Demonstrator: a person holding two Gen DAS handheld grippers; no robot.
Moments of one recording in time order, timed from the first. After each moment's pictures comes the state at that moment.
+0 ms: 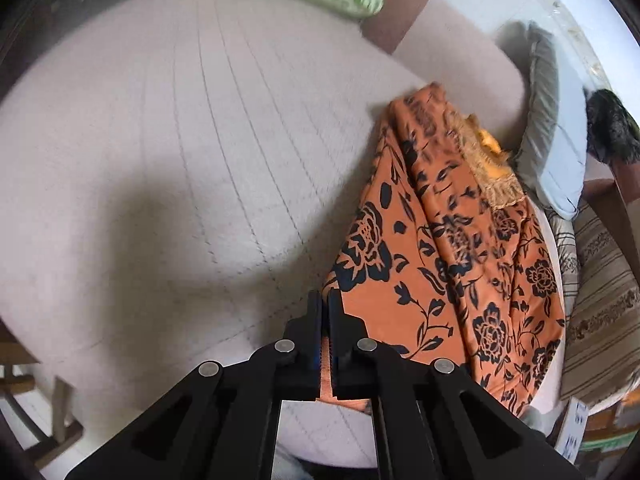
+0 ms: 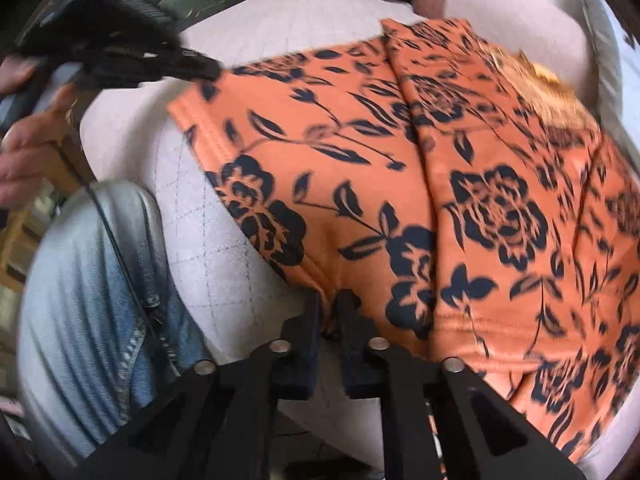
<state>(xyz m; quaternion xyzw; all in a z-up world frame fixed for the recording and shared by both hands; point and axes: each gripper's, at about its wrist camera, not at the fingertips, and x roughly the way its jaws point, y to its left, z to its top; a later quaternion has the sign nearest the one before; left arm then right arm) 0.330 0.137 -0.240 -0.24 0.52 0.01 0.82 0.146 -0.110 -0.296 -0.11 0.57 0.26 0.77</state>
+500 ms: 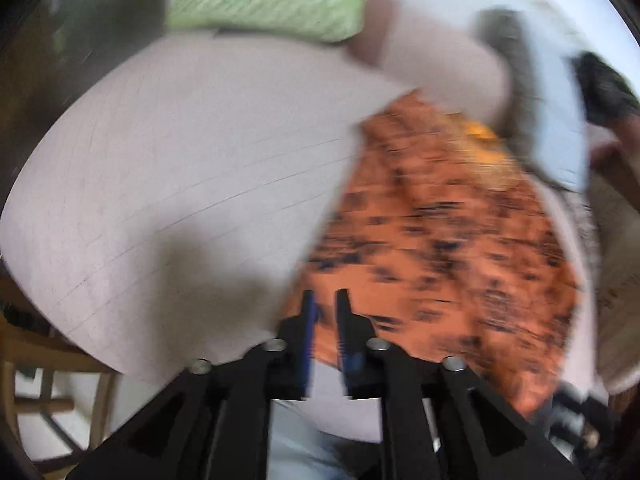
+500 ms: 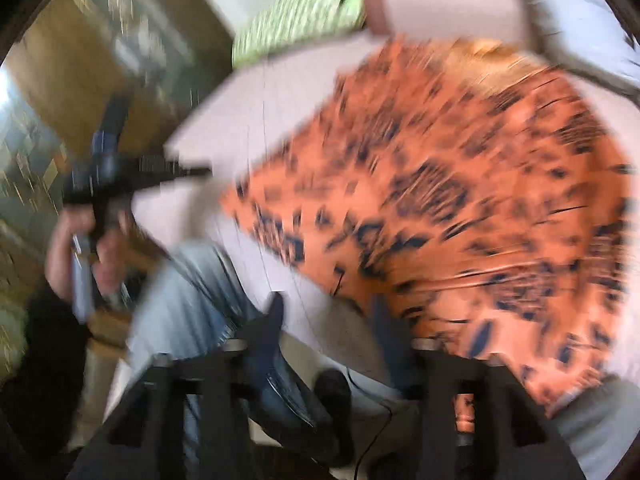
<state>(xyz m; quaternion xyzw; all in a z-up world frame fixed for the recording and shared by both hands) 0.272 0.087 -0.187 -0.15 0.49 0.01 0.86 0.133 -0.234 -0.196 0.10 0.52 0.27 0.81</state>
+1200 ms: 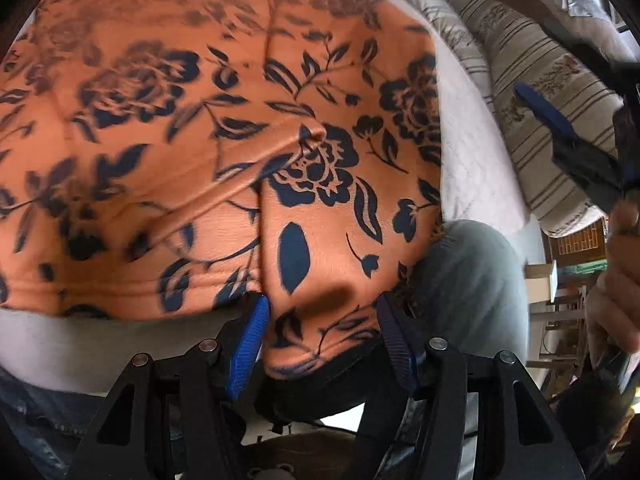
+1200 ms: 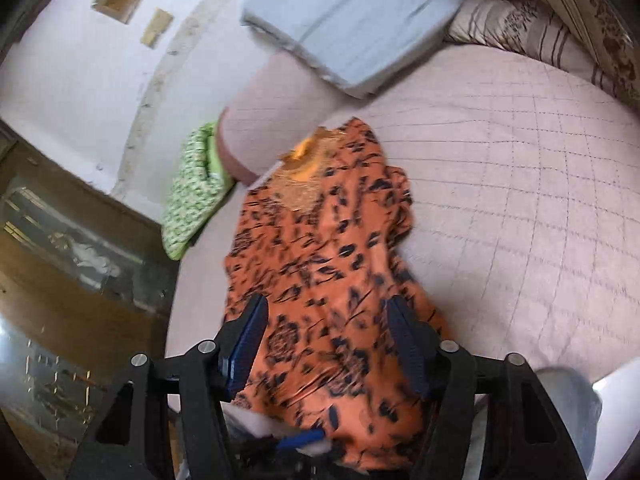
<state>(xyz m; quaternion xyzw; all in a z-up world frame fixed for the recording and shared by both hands) 0.266 -0.167 -0.310 -0.11 0.64 -0.24 0.72 0.213 -0.427 -0.211 0.35 0.47 0.09 0.81</state>
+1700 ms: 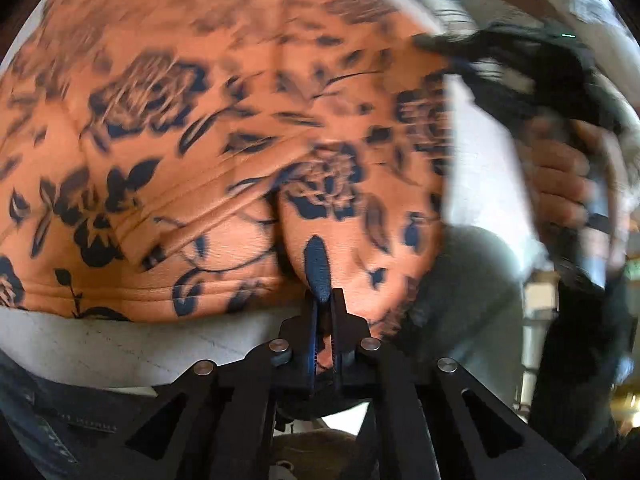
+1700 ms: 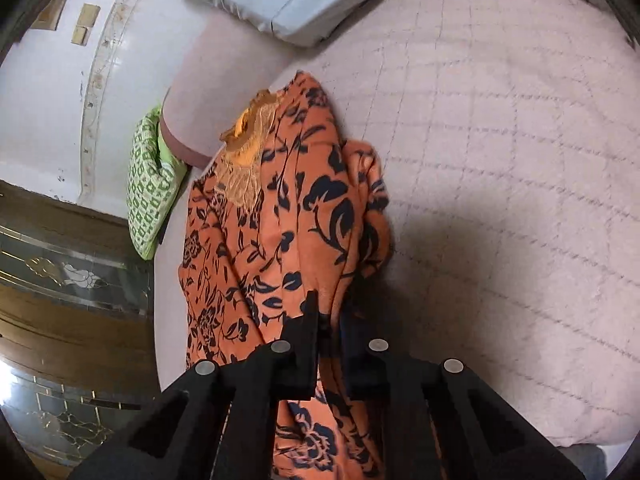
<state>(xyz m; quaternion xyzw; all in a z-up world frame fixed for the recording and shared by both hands) 0.262 -0.166 -0.284 -0.11 0.64 -0.25 0.72 0.283 -0.443 -0.288 0.37 0.53 0.07 0.76</state>
